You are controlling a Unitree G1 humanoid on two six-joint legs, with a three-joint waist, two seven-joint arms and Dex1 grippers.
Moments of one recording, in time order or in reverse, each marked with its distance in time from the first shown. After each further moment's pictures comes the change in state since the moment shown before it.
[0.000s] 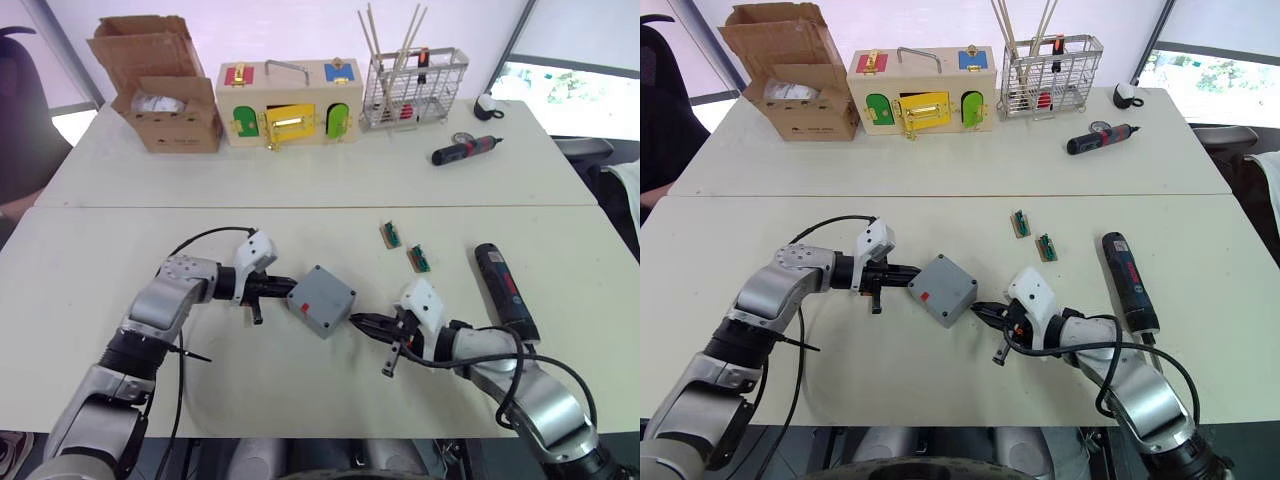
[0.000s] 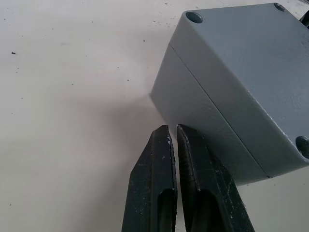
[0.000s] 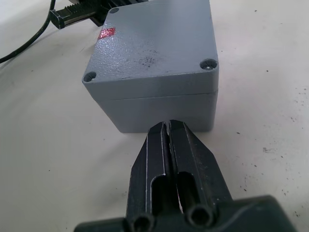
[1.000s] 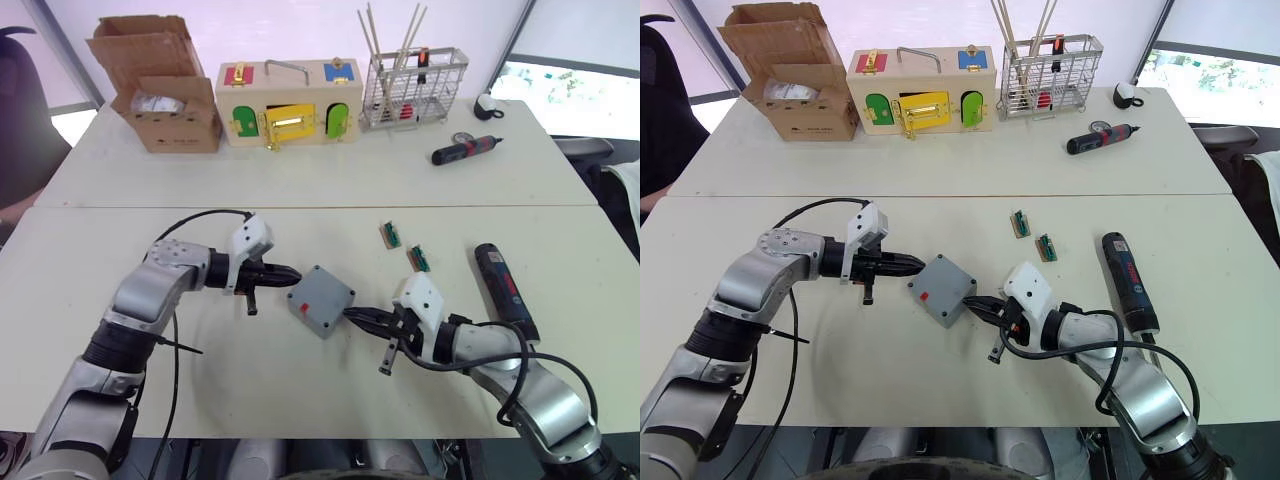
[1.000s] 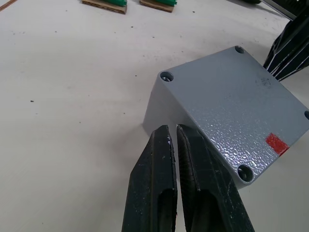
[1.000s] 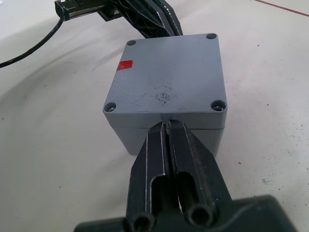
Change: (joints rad) left arm -0.051 0.056 0.028 -0.084 -0.041 0.061 -0.046; right arm -0.005 0.003 -0.008 -0.081 0.009 0.006 -0.022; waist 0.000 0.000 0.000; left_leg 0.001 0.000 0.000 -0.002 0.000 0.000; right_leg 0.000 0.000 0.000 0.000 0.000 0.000
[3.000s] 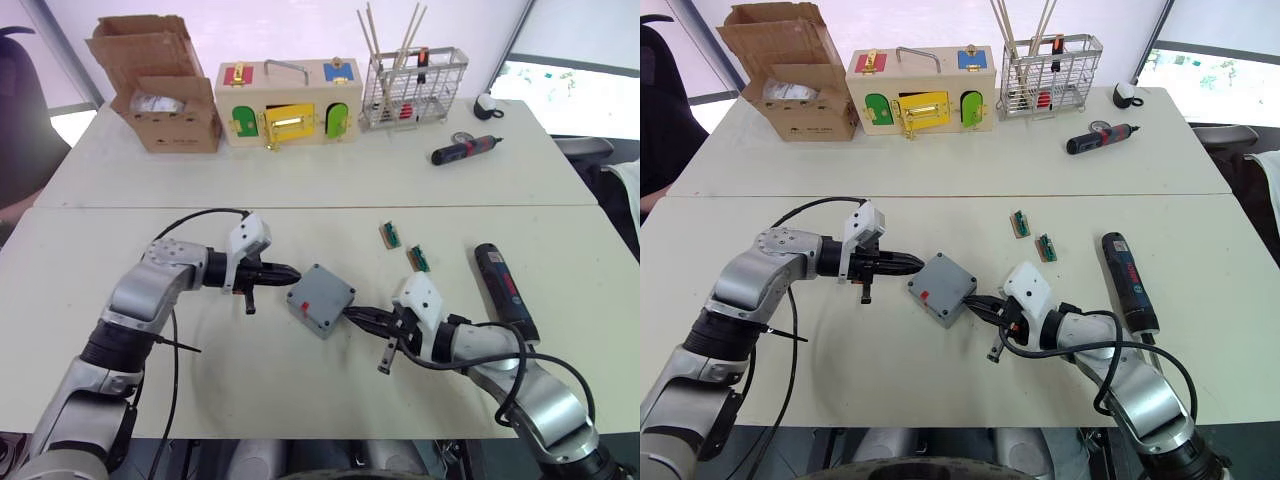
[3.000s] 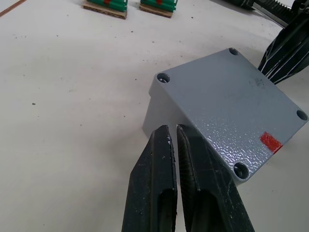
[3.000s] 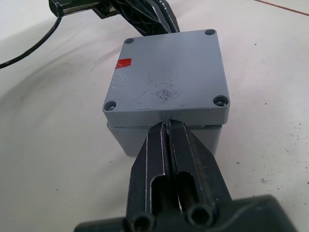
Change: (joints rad) left arm -0.002 -0.005 0.011 0.005 -0.014 0.001 -0.002; right arm 0.003 0.012 -0.002 0.005 -0.004 0.002 -0.006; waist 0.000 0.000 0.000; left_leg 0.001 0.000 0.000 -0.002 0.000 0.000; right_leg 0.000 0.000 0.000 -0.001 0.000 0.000
